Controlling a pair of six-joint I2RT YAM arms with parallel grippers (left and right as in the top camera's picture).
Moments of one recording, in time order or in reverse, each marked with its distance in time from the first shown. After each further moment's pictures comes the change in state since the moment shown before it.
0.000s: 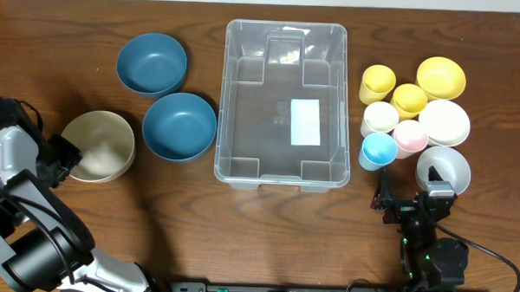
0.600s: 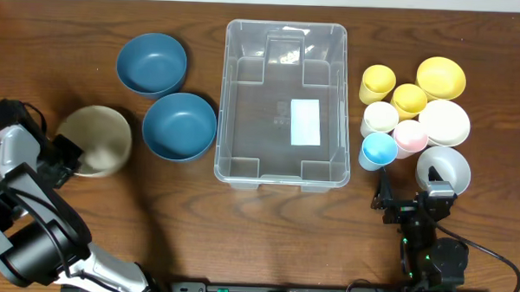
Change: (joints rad) left arm 0.000 0.038 0.000 0.011 0.034 0.001; right arm 0.000 0.000 0.000 0.000 0.000 0.000
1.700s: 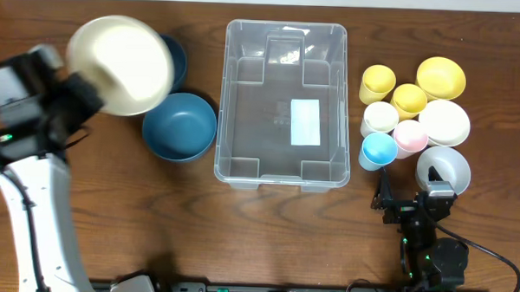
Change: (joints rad) left arm -0.340 -0.524 0.064 0.110 0.329 -0.029; right arm 0.000 0.000 0.000 0.000 0.000 0.000
